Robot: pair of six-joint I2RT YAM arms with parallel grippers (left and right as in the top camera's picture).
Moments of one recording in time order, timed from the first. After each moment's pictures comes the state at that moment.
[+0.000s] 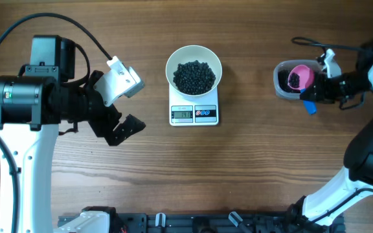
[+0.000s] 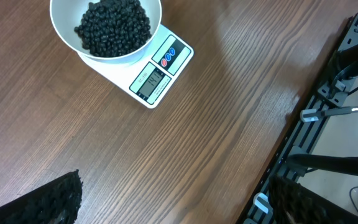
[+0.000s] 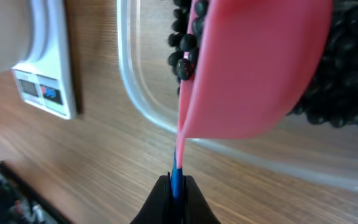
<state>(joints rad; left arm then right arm) -0.06 1.37 1.69 -1.59 0.52 0.81 -0.41 1.97 1.52 -1.27 -0.57 -0.51</state>
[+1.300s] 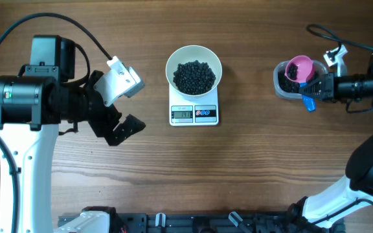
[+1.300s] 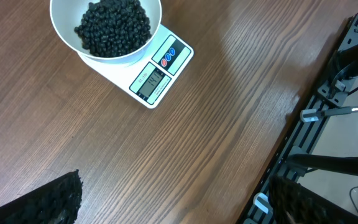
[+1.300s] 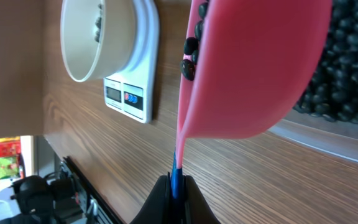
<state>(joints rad) -0.06 1.37 1.69 -1.59 0.52 0.81 -0.45 1.88 1.52 -1.39 -0.82 -0.61</state>
